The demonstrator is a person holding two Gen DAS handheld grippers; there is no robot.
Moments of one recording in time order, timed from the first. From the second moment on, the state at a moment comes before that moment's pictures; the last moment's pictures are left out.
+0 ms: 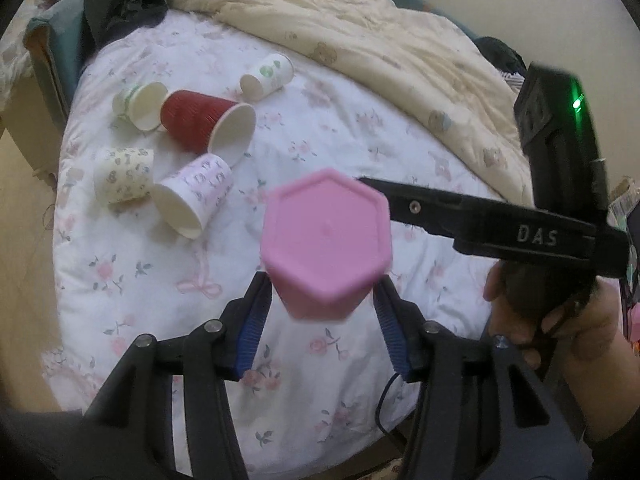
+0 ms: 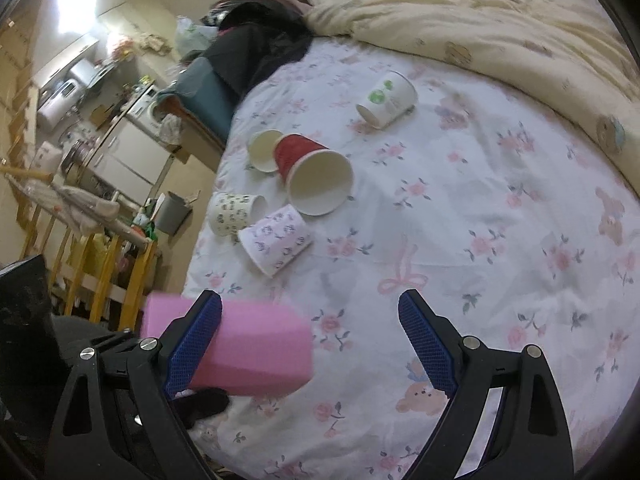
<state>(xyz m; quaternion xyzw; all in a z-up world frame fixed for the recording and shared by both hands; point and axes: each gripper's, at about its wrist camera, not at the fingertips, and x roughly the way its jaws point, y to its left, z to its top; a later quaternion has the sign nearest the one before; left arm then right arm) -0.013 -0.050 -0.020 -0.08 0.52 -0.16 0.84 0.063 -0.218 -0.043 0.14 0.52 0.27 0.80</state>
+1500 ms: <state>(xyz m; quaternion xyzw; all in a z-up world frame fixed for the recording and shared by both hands) 0.076 -0.130 -0.148 0.09 0.76 -0.10 0.64 0.059 -0.326 -0.036 0.29 0.51 0.16 0.80</state>
